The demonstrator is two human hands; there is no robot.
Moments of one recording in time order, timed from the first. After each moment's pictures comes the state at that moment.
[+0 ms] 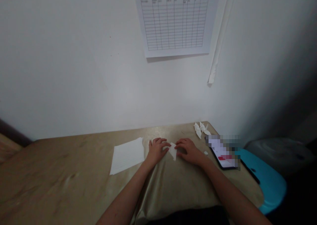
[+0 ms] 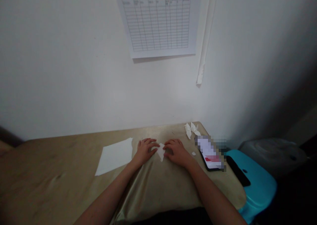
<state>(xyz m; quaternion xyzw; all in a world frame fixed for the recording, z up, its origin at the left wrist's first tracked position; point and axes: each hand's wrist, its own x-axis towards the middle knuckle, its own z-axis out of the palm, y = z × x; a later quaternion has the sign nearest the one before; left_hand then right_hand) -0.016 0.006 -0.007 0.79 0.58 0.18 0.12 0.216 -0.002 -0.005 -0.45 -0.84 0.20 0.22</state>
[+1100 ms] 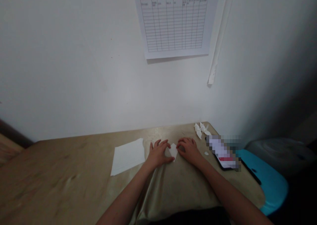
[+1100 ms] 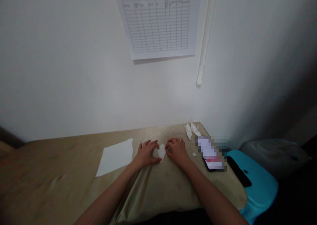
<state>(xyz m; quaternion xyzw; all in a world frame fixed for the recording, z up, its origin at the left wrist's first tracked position) -0.013 -0.008 0.004 0.79 0.58 0.10 0.16 0.201 -0.002 -0.011 -0.55 -0.79 0.13 0.24</state>
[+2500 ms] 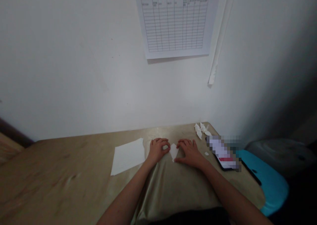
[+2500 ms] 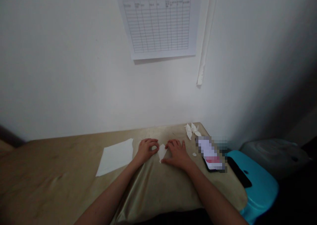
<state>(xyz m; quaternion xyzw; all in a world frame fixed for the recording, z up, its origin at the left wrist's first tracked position) -0.016 0.016 -0.010 0.79 0.57 0.22 0.11 0.205 -0.013 -0.004 -0.53 -0.81 0.17 0.19</state>
